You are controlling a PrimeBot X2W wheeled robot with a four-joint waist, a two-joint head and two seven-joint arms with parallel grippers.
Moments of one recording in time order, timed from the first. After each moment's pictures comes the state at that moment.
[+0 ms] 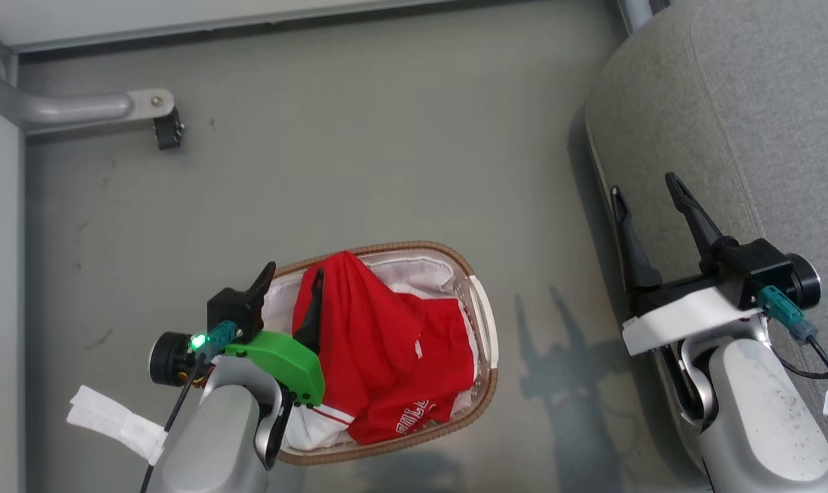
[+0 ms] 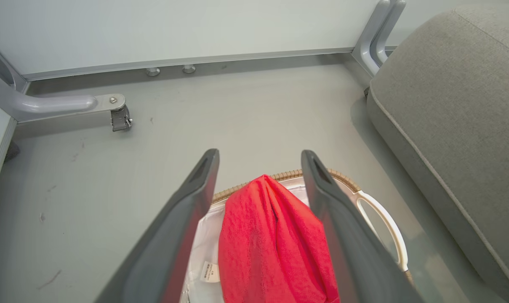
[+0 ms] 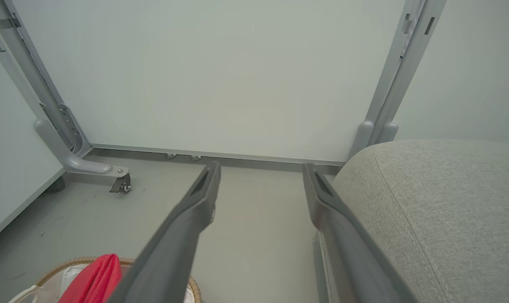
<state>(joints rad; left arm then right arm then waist) -0.43 0.05 -0.31 0.72 -0.26 -0.12 -0.26 -0.33 -0.08 0.06 0.21 0.11 0.13 -0.26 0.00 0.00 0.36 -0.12</state>
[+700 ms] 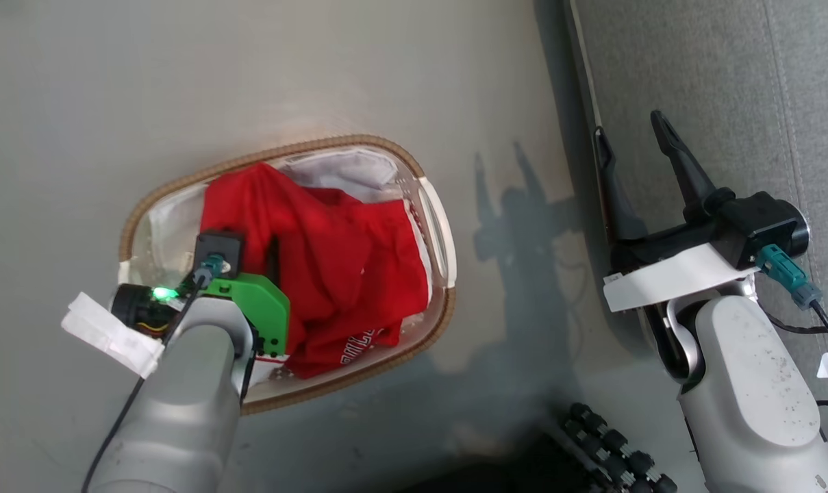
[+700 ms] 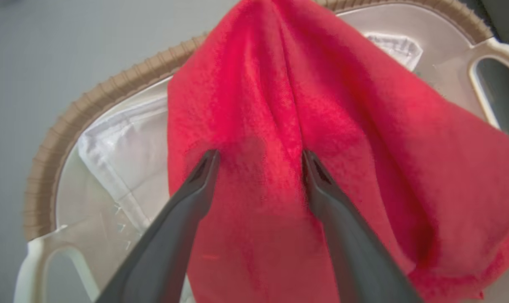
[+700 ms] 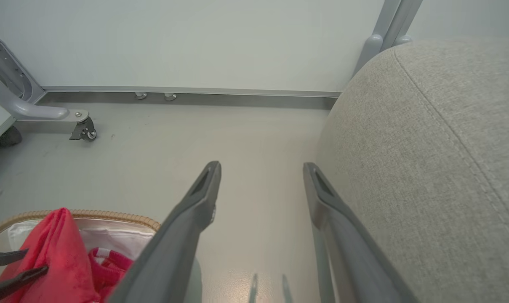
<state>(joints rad) -0.75 0.05 -0.37 1.18 -0.21 -0.02 -0.26 -0.43 -0.05 0.09 0.16 0.15 0.13 -0.26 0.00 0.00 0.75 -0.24</state>
